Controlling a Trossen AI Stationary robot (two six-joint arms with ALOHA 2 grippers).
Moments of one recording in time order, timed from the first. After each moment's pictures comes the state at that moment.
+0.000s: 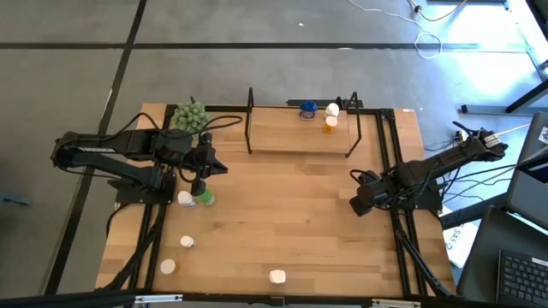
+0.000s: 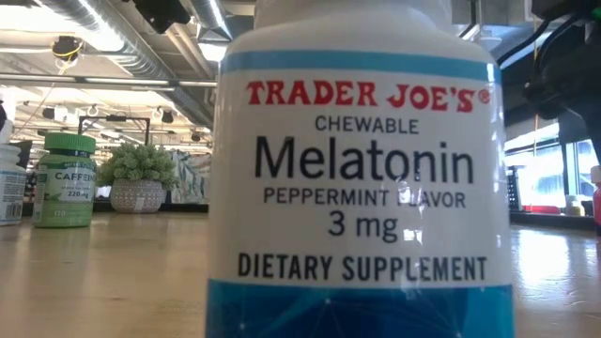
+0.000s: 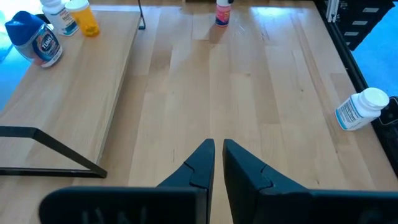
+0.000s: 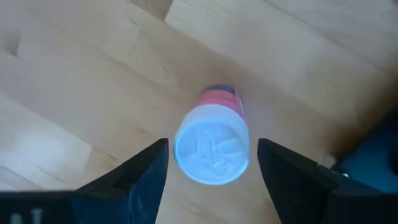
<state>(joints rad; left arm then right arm) -0.03 0.88 0.97 -0.62 -0.07 -0.04 0.37 0.95 0.61 -1.01 -0.02 1.46</state>
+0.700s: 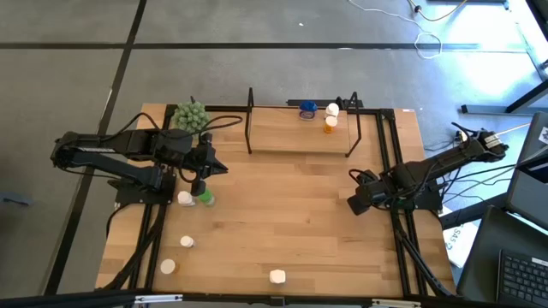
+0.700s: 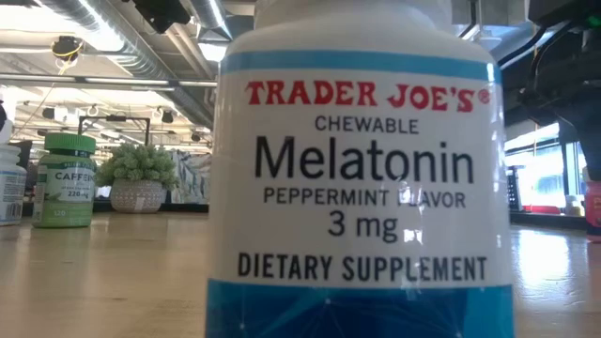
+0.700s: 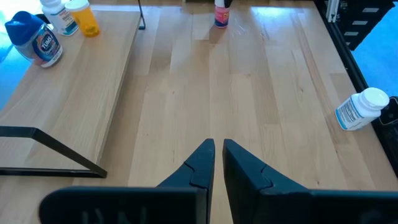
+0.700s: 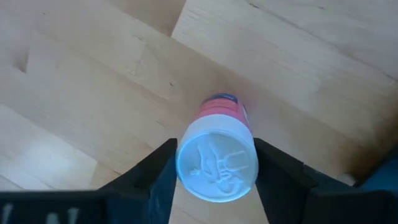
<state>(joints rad) -0.03 0.88 0.97 -0.62 -0.07 -0.04 0.35 0.95 0.57 -0.94 0.01 1.46</state>
